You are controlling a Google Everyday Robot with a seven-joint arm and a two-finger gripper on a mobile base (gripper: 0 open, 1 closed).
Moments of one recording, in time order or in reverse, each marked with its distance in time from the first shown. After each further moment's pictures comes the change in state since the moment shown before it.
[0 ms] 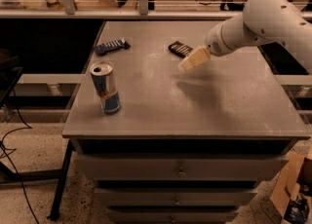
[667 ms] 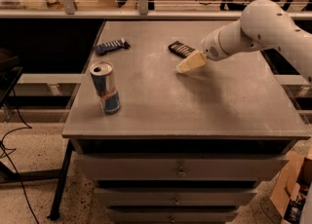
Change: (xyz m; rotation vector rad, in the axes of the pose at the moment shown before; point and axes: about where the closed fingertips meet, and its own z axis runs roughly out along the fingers) arm 0.009 0.005 0.019 -0.042 -0.022 0.027
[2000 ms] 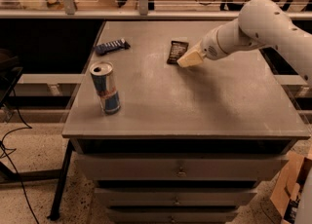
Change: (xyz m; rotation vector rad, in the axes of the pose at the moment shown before) arm -0.002 0.000 0.004 -0.013 0.004 -0.026
